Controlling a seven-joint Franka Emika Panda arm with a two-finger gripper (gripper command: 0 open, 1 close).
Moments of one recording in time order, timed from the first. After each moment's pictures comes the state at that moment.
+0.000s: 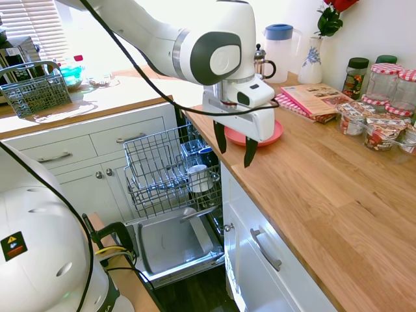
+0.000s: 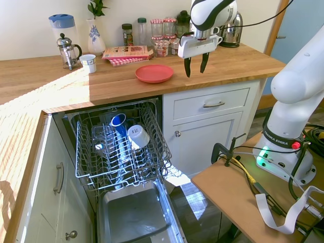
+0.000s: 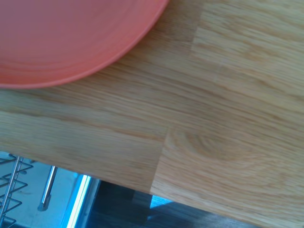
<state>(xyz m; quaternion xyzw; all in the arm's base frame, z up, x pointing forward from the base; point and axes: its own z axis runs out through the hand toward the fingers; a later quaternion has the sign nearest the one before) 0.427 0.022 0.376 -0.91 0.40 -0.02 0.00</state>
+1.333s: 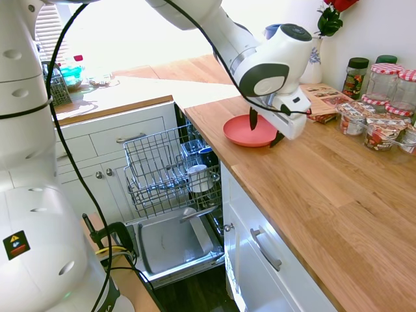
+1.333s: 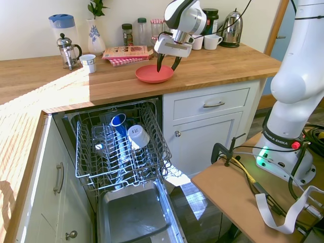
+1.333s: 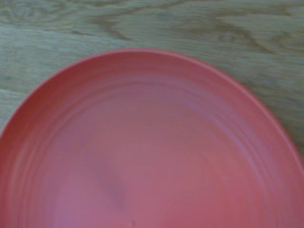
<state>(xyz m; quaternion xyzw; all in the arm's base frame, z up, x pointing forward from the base) 0.575 0.013 0.333 -0.89 0.41 -0.02 0.20</state>
